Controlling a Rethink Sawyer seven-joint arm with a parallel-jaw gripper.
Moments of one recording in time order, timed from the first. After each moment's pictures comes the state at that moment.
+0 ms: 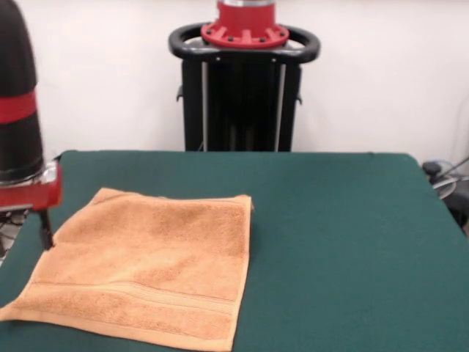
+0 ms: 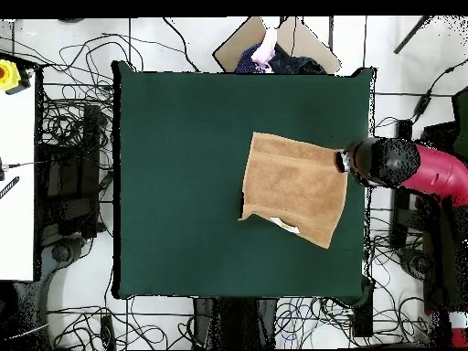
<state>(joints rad) -0.86 -0.50 0.47 1.30 -0.54 0.83 1.13</state>
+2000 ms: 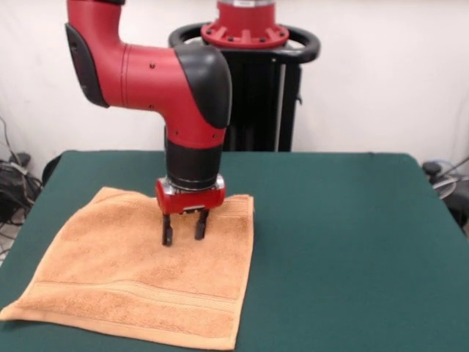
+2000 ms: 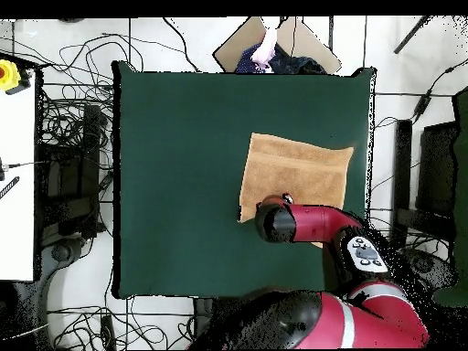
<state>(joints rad) -0.48 -0.43 0.06 1.69 -0.47 0.21 1.33</state>
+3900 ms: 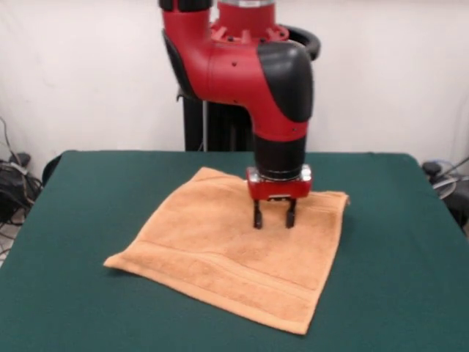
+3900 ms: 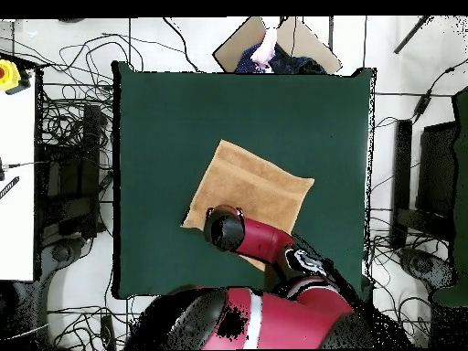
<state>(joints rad) -0.28 -0.44 0.05 1.94 0.07 0.06 1.37</state>
